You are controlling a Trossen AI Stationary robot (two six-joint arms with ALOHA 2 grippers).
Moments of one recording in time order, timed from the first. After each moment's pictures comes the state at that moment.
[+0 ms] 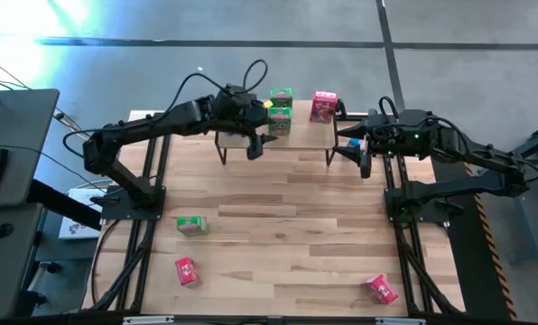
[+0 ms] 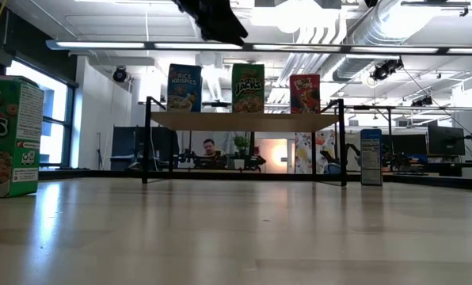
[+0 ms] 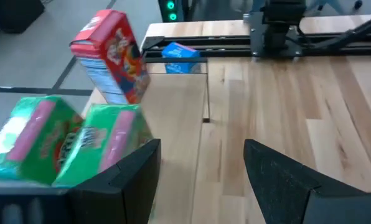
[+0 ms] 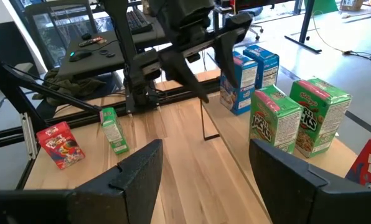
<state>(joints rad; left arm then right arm) 0.34 1.56 1.51 -0.51 0.07 0.24 -0.16 0.86 1.13 -0.54 0.05 0.13</state>
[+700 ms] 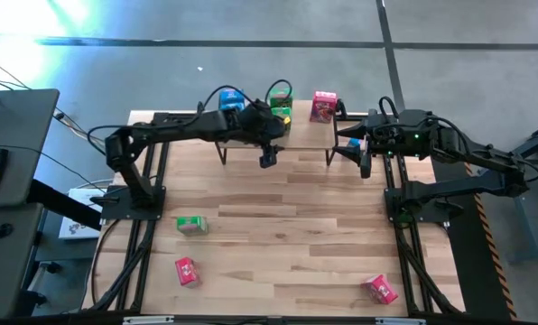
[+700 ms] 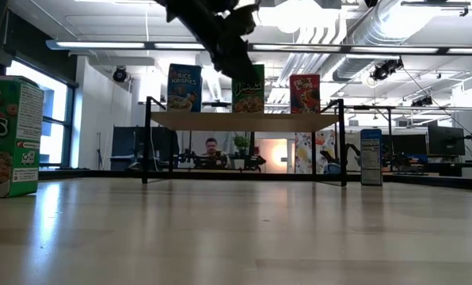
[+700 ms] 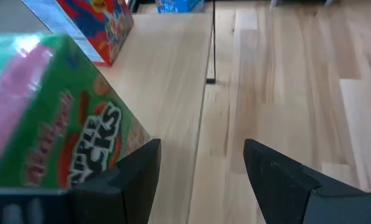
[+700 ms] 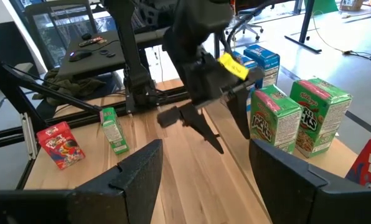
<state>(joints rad) 0.31 1.74 1.51 -0.49 0.01 0.24 -0.16 0.86 1.13 -0.54 0.05 0.13</state>
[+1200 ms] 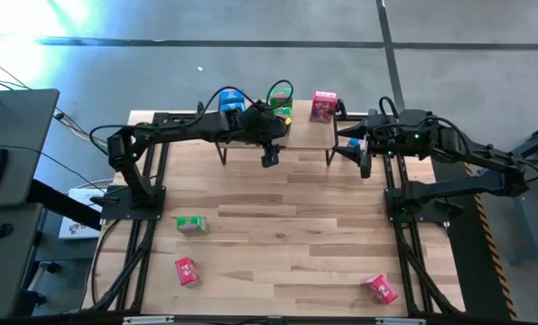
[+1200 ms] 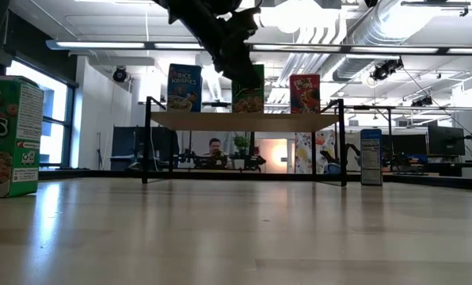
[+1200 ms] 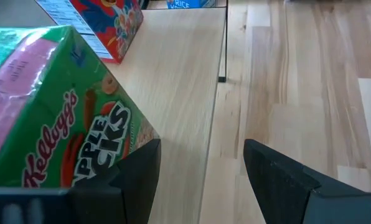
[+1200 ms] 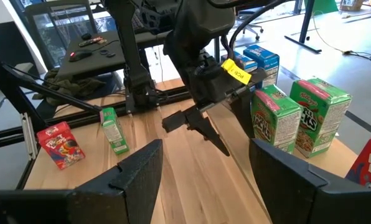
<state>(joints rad) 0.31 1.76 1.51 -0.47 -0.03 0.24 -0.16 0.86 1.13 -0.54 0.05 0.13</state>
